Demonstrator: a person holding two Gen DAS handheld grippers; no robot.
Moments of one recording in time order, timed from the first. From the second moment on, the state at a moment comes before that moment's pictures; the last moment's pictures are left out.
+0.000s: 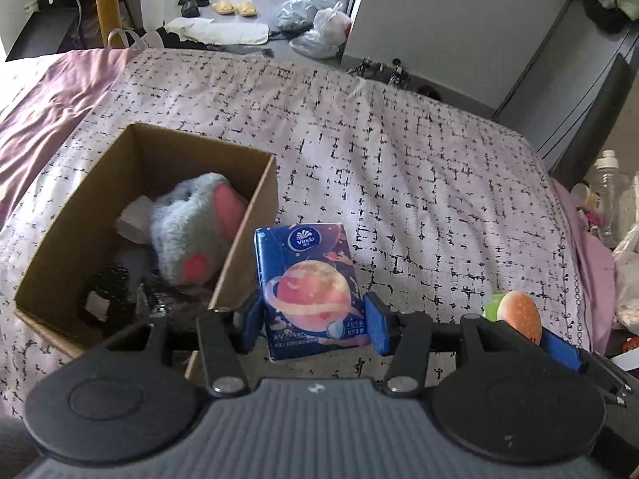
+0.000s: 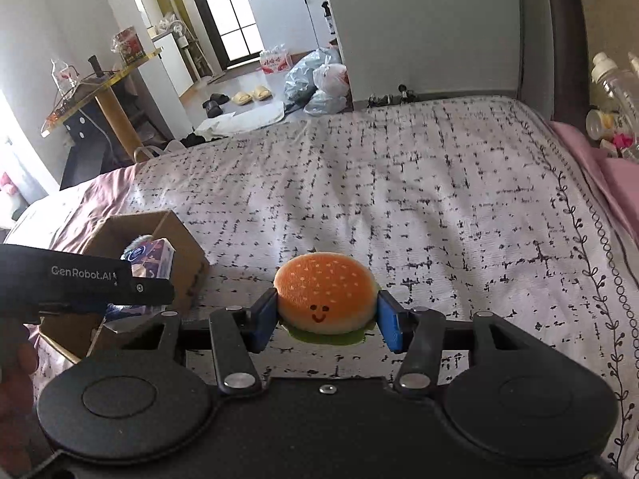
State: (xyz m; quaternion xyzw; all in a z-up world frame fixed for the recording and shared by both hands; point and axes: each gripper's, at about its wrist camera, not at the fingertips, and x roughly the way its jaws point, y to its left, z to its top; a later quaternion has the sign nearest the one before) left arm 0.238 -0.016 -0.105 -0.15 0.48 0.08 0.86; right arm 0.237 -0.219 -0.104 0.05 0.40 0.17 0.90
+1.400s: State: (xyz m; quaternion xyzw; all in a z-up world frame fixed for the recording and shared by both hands) left arm 0.188 0.124 -0.093 -0.24 0.44 0.12 0.86; right arm 0.225 -0.113 -0.055 0.05 0.38 0.24 0.89
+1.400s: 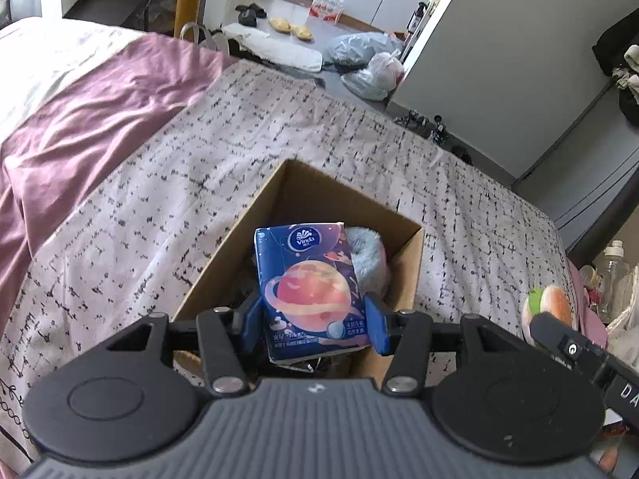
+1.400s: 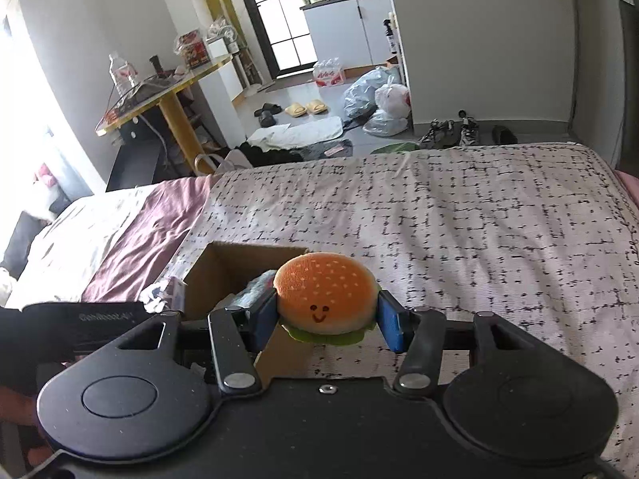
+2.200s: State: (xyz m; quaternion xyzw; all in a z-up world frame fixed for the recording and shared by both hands) left arm 0.182 0.192 -0.092 -0.28 0.46 0.14 0.83; right arm 0.234 -0.014 -0.067 0.03 0.41 0.30 0.86
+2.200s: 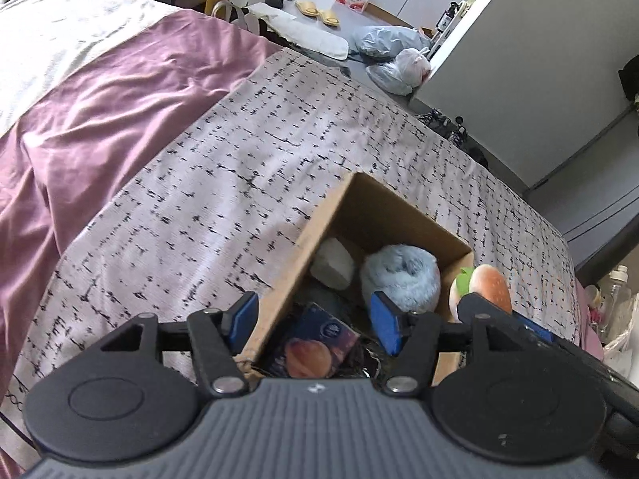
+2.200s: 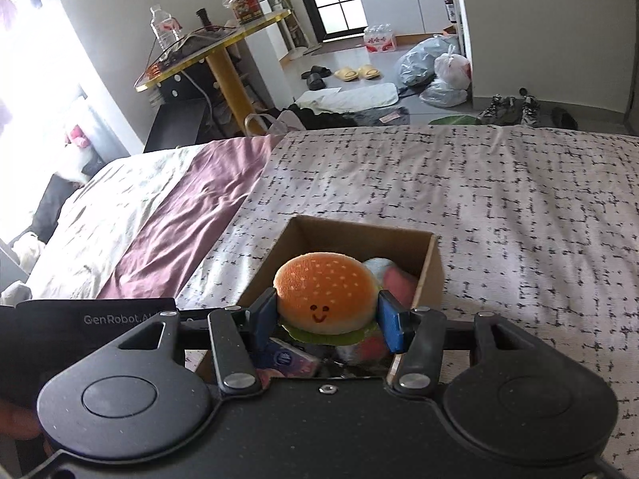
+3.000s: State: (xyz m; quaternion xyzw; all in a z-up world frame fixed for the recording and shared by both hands) left arm 0.166 0.188 -0.065 -0.25 0.46 0.14 0.84; right arm 0.225 -0.052 -0.052 0.05 0.41 0.27 0.87
